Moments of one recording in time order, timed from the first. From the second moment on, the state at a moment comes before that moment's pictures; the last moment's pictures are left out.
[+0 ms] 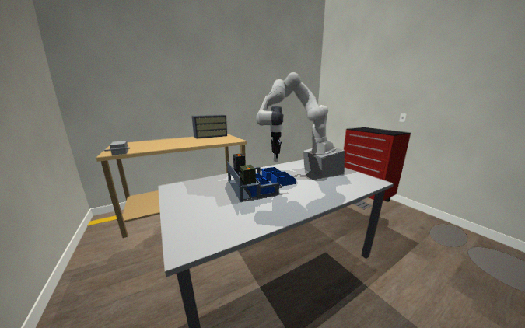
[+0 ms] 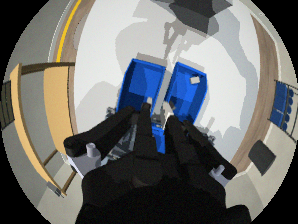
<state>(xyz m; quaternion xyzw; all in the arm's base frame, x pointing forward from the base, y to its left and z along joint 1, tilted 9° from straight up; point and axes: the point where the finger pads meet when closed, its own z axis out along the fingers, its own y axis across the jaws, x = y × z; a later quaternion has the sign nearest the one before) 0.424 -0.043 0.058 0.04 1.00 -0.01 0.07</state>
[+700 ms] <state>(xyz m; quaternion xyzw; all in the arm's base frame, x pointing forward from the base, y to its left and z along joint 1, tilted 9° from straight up) 0.425 -0.043 0.030 0.05 1.00 -0.01 0.07</state>
